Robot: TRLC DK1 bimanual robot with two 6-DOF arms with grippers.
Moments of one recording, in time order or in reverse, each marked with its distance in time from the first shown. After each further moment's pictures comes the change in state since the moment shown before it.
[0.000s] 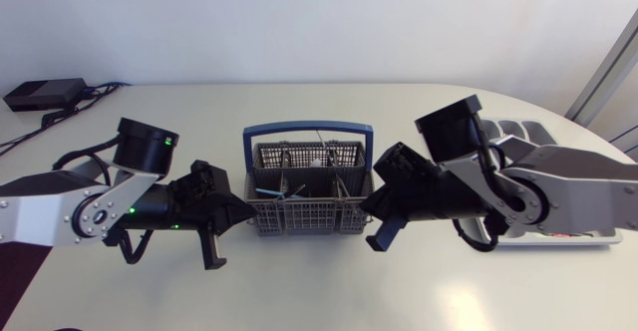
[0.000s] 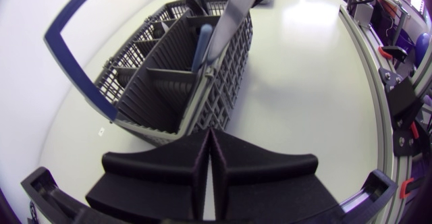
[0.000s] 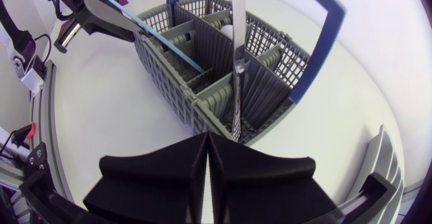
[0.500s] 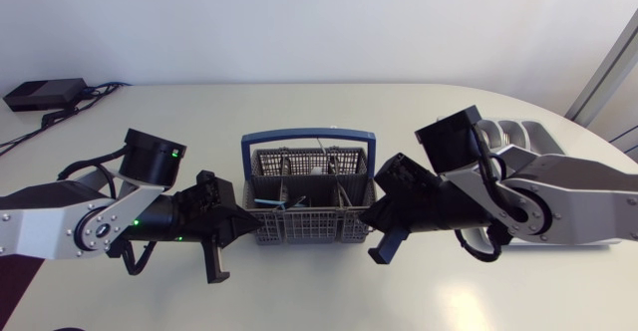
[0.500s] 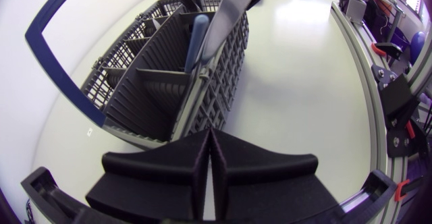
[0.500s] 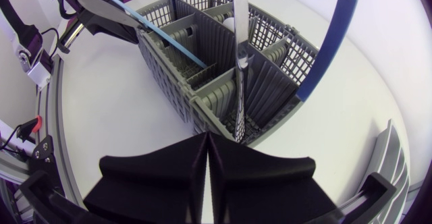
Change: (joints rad) left arm -0.045 0.003 -0.034 0.012 -0.007 -0.021; right arm 0.011 -0.005 -0.032 -0.012 -0.027 0.010
